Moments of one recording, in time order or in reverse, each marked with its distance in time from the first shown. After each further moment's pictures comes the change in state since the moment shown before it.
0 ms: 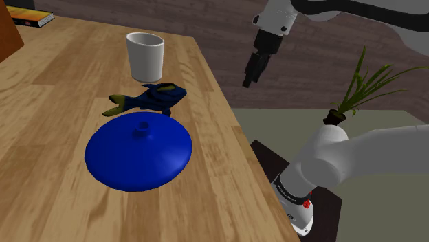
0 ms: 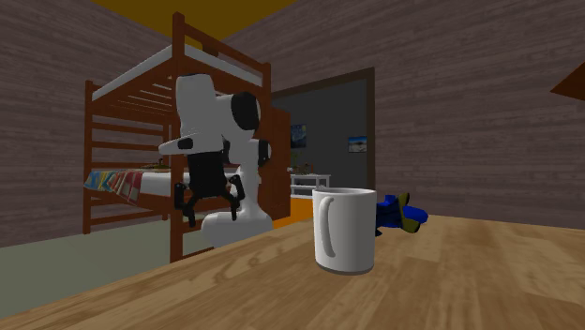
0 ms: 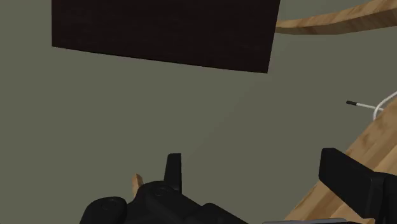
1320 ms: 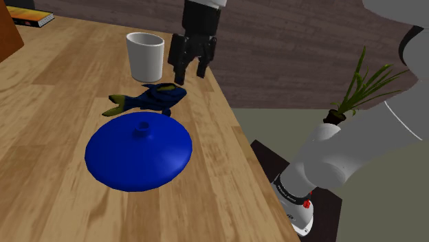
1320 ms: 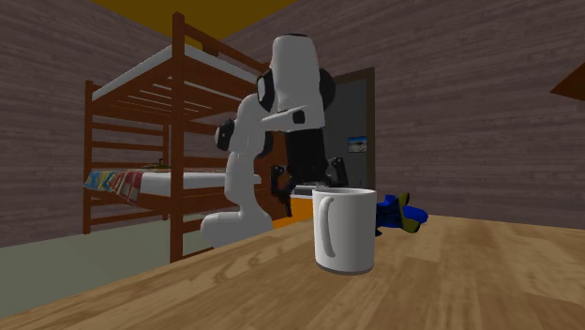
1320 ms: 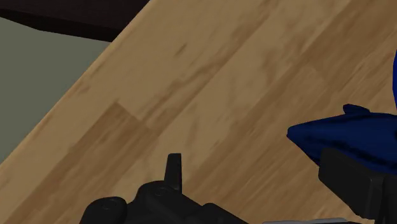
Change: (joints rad) arm 0.114 0.411 0.333 0.426 0.124 0.014 0.386
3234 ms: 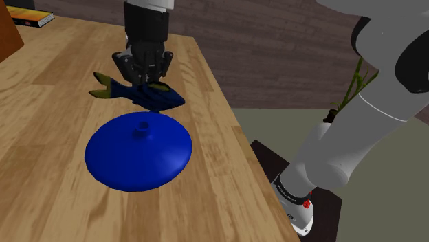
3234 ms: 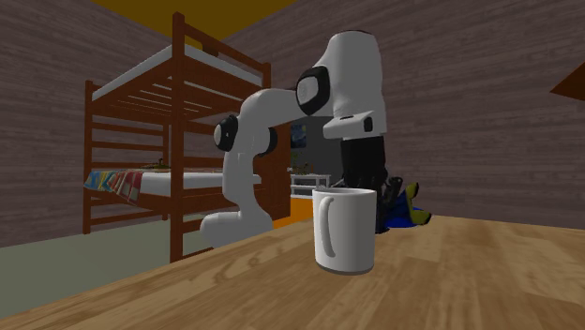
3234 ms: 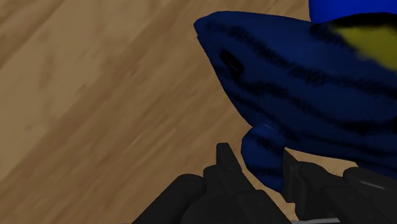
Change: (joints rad) arm 0.054 0.277 0.132 0.228 -0.066 0.050 0.185
